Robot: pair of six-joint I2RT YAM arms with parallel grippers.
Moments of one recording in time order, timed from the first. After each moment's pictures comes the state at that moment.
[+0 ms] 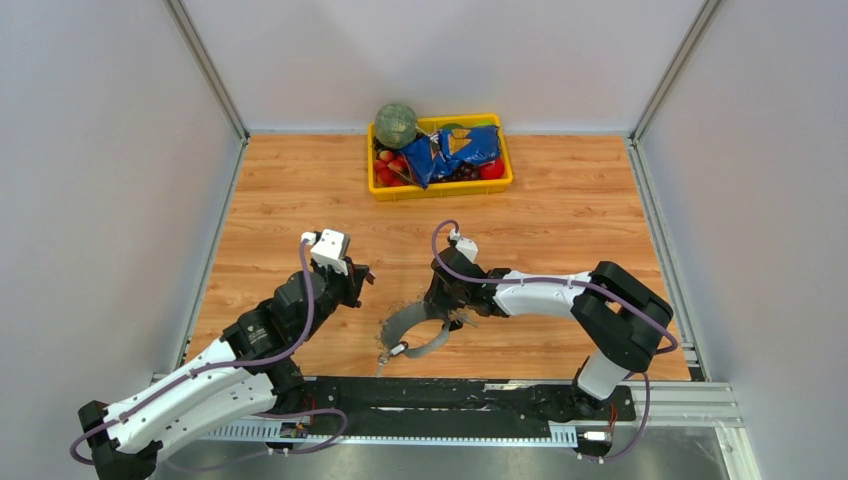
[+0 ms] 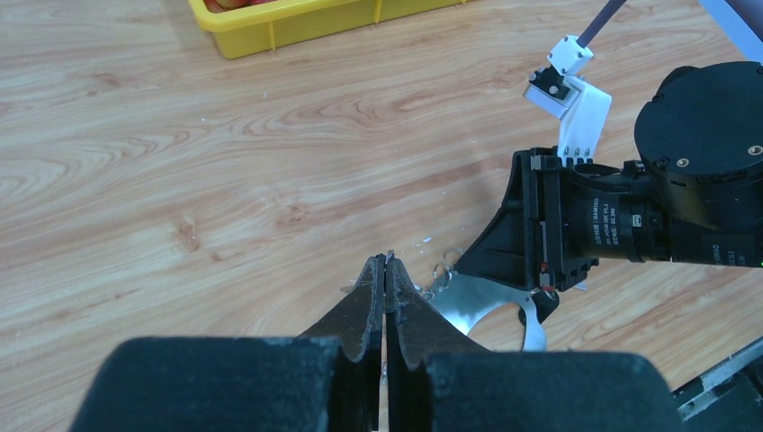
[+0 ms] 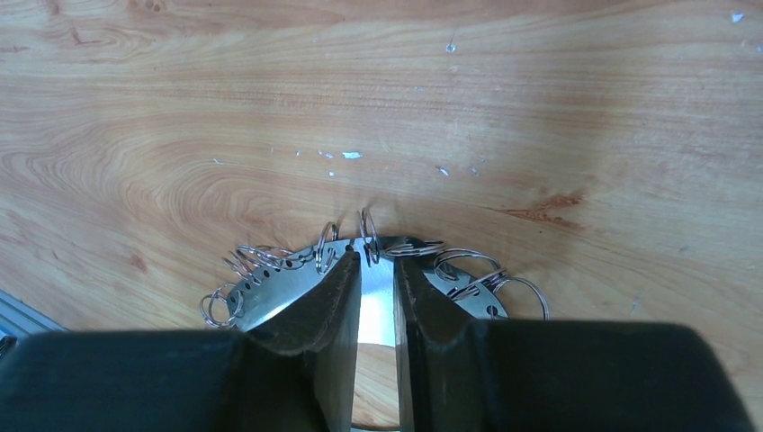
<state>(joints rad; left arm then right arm) -0.91 0.57 0.56 -0.30 -0.43 -0.33 0.93 1.65 0.81 -0.02 0.14 1.01</state>
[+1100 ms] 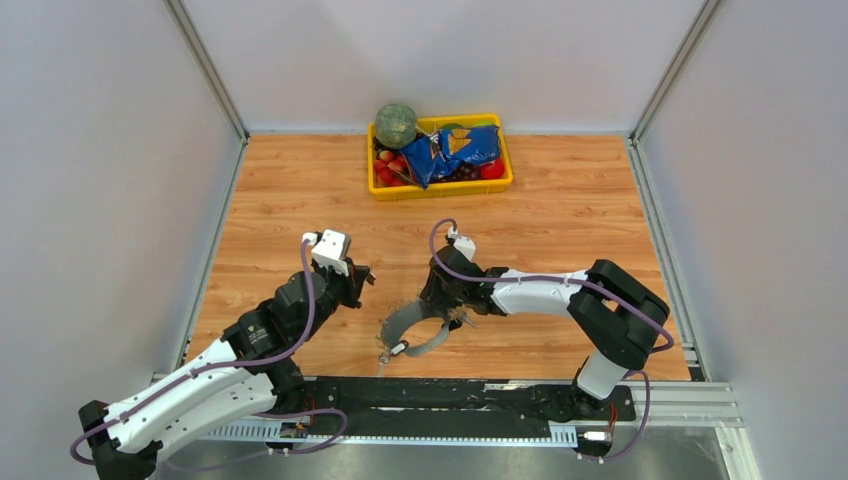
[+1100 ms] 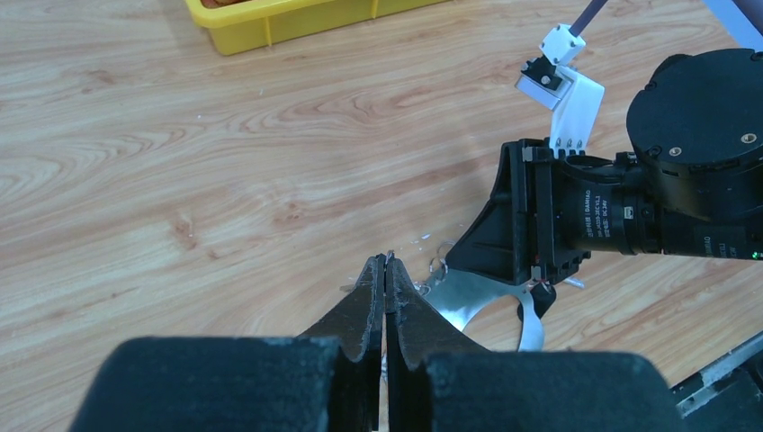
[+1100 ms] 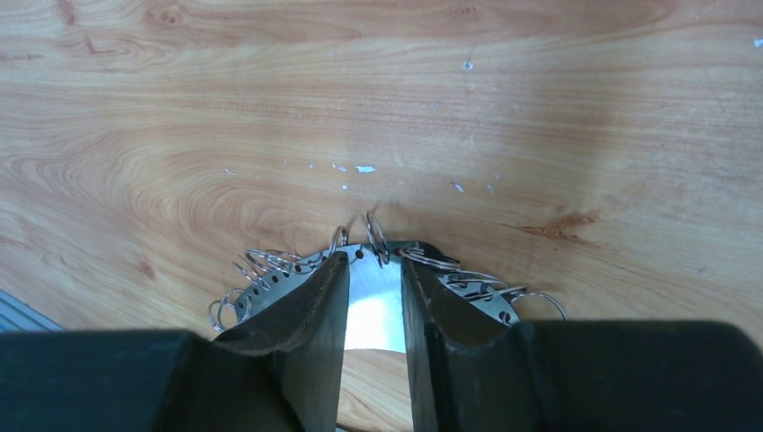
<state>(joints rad) -0.91 0.57 0.56 -0.29 -0.42 -0.33 0.93 1.67 0.83 -0.01 0.14 1.00</state>
